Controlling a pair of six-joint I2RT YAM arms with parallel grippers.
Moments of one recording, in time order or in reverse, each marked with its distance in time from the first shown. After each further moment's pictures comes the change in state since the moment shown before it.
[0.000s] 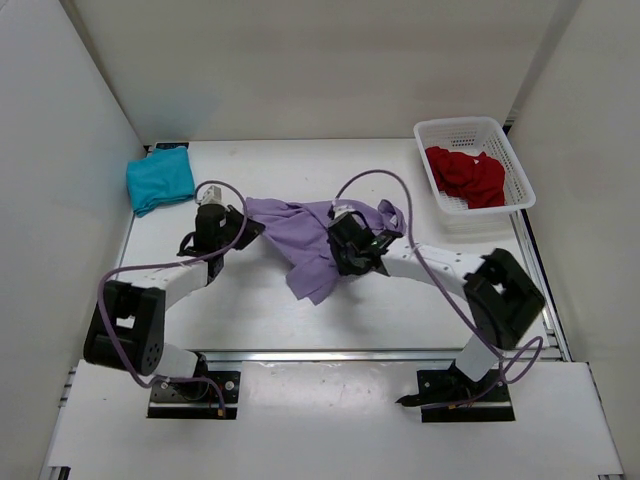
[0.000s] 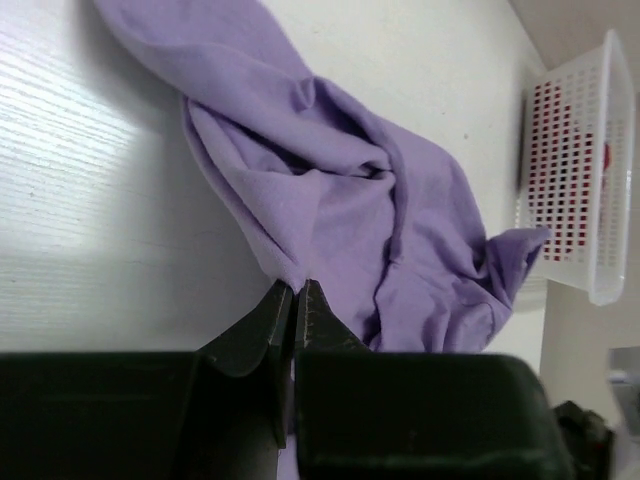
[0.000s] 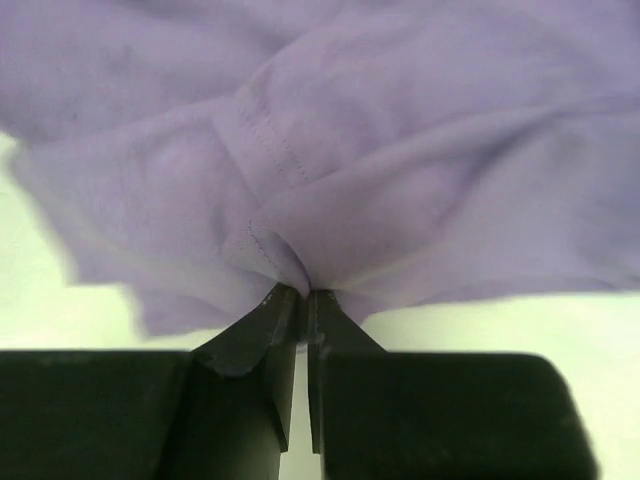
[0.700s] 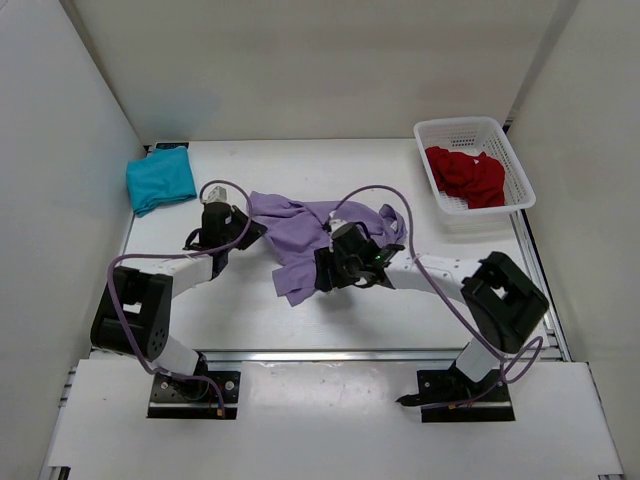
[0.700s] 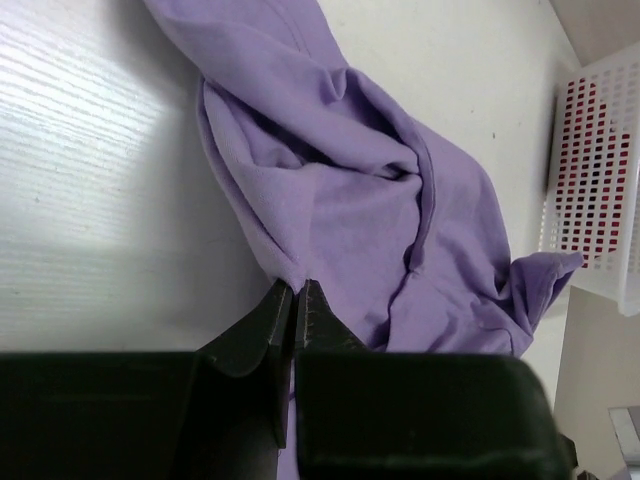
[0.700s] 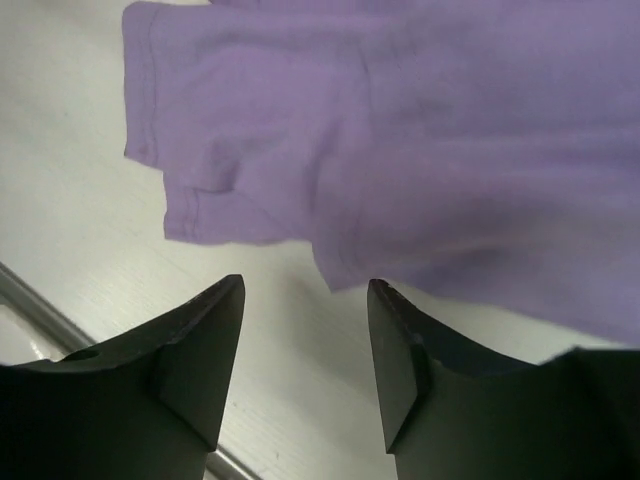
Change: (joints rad) left arm -0.012 0.061 0.039 -0.013 -0.015 0.008; right arm -0.008 -0.102 -0.162 0.190 -0.272 0.066
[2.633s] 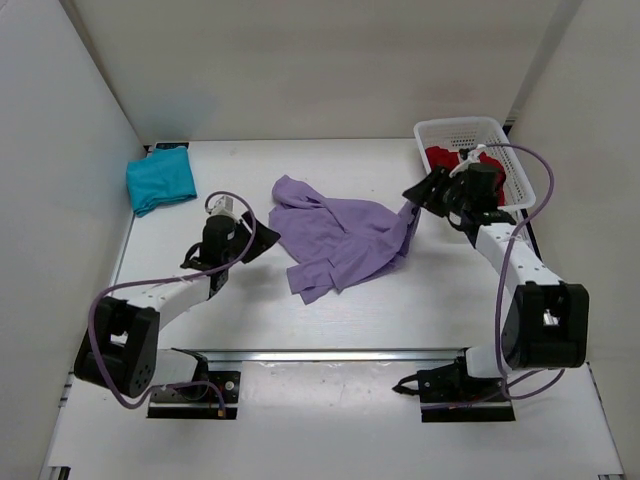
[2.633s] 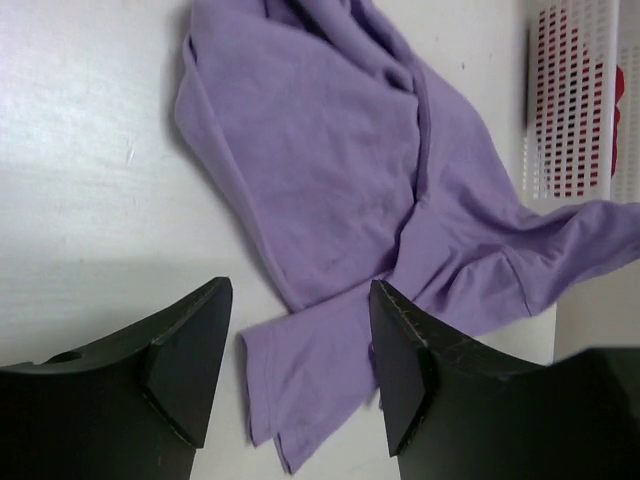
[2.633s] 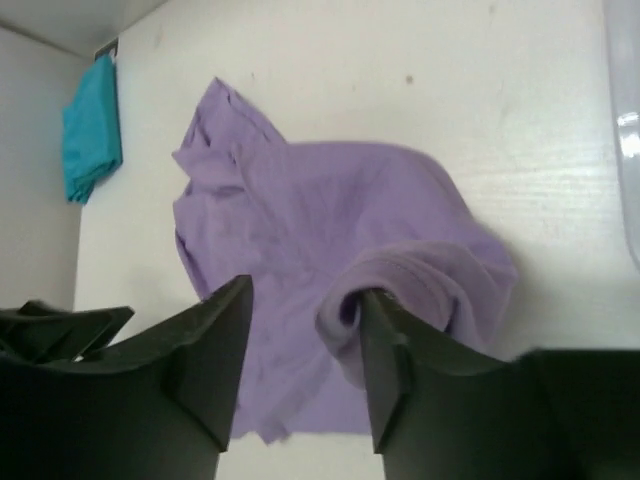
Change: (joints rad) left arm -0.074 -0.203 -0.129 -0.049 0.009 0.009; right arm -0.809 -0.174 0.063 0.114 -0.372 0.103
